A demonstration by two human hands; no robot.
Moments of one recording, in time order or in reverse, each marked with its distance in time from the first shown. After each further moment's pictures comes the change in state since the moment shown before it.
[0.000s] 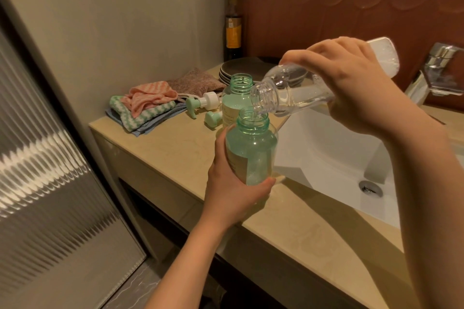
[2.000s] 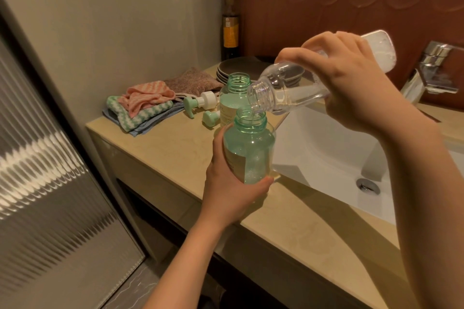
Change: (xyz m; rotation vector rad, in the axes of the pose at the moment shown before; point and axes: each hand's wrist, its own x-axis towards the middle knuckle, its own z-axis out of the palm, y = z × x) left_hand 0.000 -0.001 0.001 -0.013 0.007 -0.003; right_hand 0.001 -0.003 0.000 -0.025 0.034 -0.003
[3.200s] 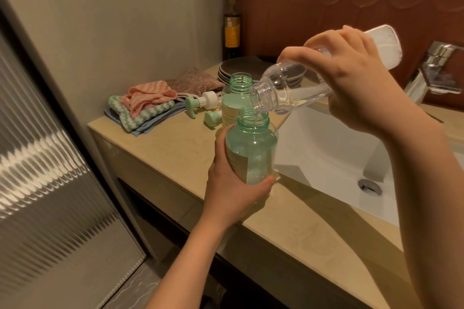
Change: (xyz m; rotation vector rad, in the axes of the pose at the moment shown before) left_hand -0.001 0.004 -0.001 0.027 -0.001 -0.041; right_hand 0.001 -0.001 -0.002 -0.041 0.016 -0.011
